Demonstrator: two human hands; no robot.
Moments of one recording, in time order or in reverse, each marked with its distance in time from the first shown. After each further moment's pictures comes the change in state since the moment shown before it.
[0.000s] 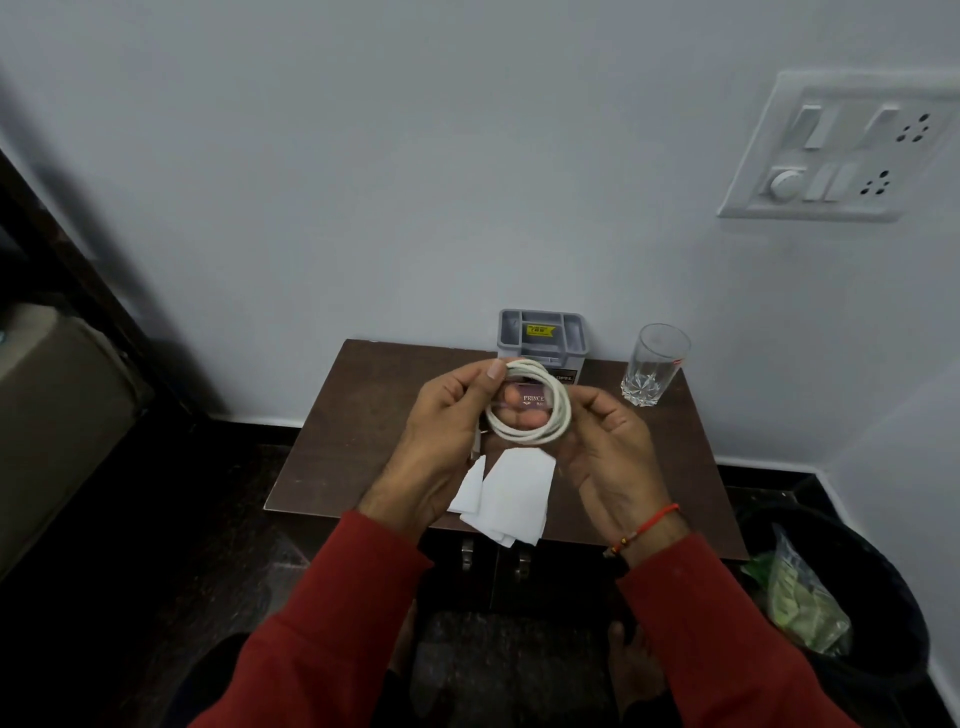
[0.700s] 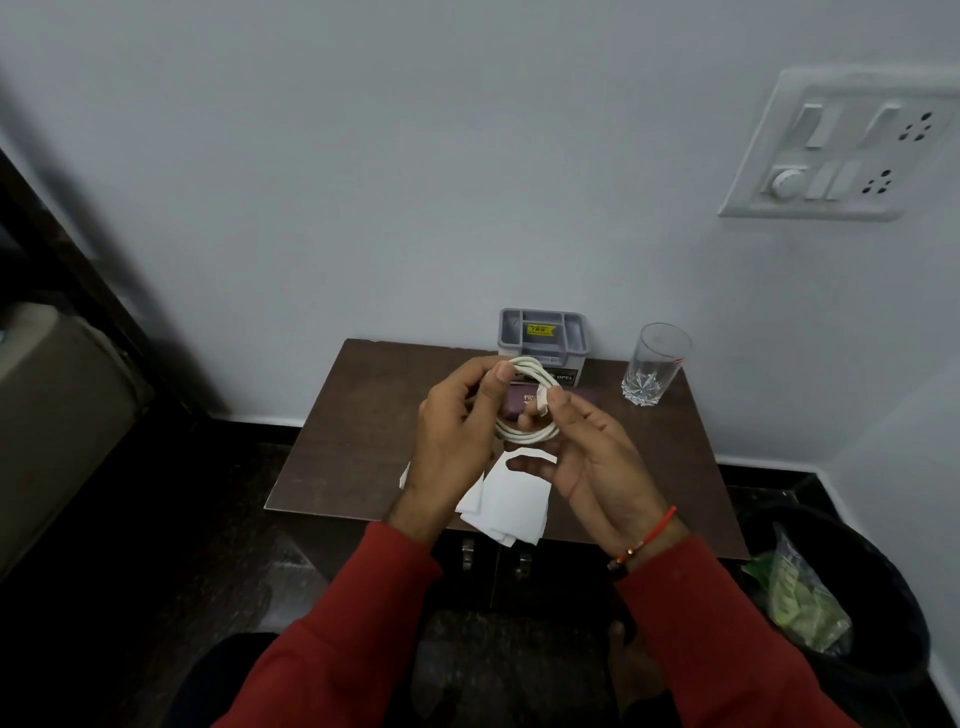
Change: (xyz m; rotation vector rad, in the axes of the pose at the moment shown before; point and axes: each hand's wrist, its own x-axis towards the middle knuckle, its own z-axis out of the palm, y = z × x) left_hand 0.007 -0.022 -0.008 0.596 0.205 0.364; right_hand -0.008 -0.004 0.004 -0.027 -0.212 0.138
